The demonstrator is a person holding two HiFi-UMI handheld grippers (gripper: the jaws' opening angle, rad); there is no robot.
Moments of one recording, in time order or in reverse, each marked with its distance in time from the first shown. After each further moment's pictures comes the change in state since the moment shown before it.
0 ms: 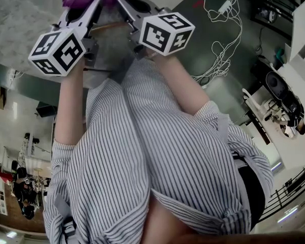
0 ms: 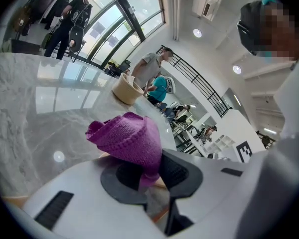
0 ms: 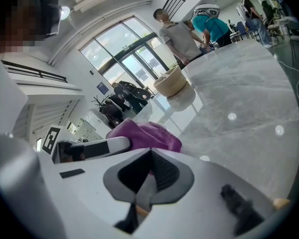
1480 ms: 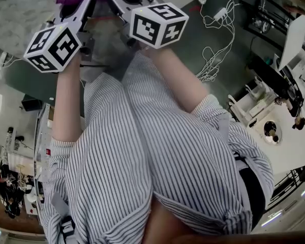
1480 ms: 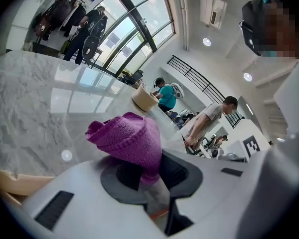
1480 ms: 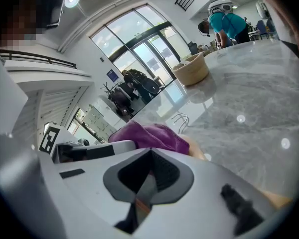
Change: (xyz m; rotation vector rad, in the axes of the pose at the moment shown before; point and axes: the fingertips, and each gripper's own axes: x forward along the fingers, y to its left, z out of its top) left arm -0.080 0.060 -0.004 -0.077 -0.130 0.114; right arm 0.056 0.078 -0.038 -0.133 0.112 0.066
